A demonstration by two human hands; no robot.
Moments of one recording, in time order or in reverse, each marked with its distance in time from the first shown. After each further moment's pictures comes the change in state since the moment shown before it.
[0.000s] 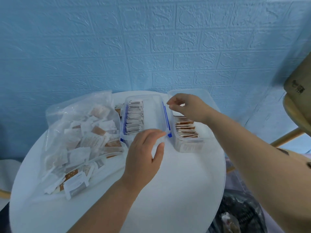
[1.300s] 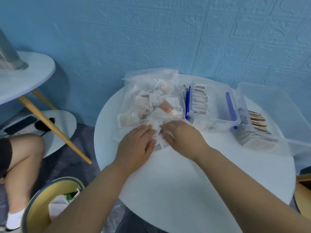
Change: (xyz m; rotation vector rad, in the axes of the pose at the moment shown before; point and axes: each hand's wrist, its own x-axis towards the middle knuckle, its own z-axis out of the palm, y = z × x) left_hand -0.100 -0.115 -0.112 0.378 -0.225 -0.273; right_hand -0.057 -0.111 0.189 -0.412 -0.225 -0.373
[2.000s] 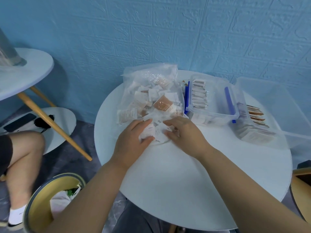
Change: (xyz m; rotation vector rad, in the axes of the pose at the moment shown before) left_hand -0.010 0.002 -0.007 -0.321 0.181 -0.141; right_hand -0.012 0.006 0.008 0.210 0.053 0.132
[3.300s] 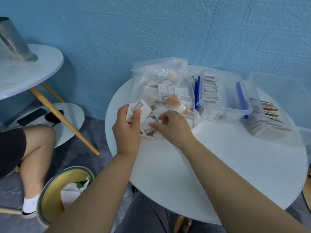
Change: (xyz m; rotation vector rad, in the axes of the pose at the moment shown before) left_hand 0.004 -0.007 -0.006 -0.343 0.531 -0.278; right_hand 0.024 -0.051 0.033 0.212 0.047 0.270
